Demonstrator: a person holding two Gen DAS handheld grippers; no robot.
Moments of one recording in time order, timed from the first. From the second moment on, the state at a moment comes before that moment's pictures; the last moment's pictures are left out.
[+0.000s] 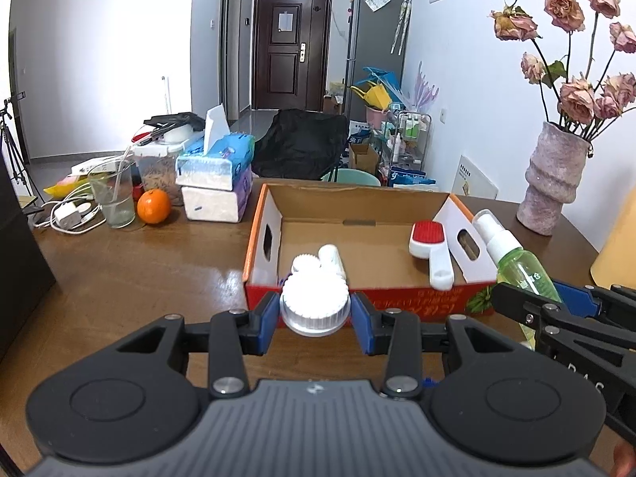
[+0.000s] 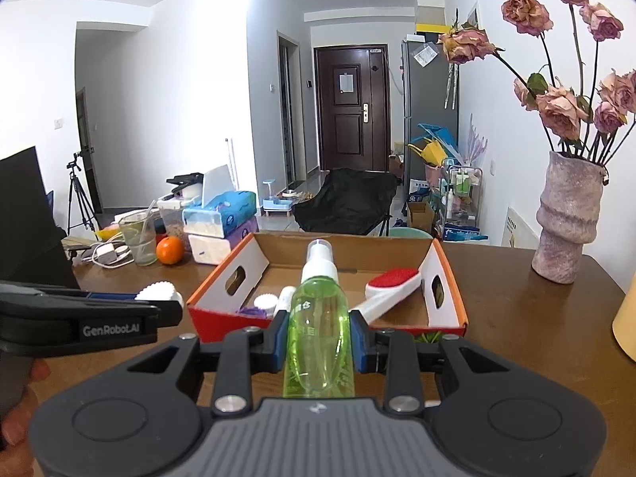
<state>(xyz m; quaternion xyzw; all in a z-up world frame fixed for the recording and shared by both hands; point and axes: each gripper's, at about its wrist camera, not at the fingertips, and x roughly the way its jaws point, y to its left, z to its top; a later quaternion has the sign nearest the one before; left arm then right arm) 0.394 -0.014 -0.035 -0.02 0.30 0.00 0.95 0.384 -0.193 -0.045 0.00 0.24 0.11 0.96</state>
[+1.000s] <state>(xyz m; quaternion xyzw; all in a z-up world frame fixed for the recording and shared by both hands) 0.546 -0.016 -0.055 -0.07 0.32 0.03 0.94 0.531 -0.196 -0.056 0.02 0.27 0.10 0.96</state>
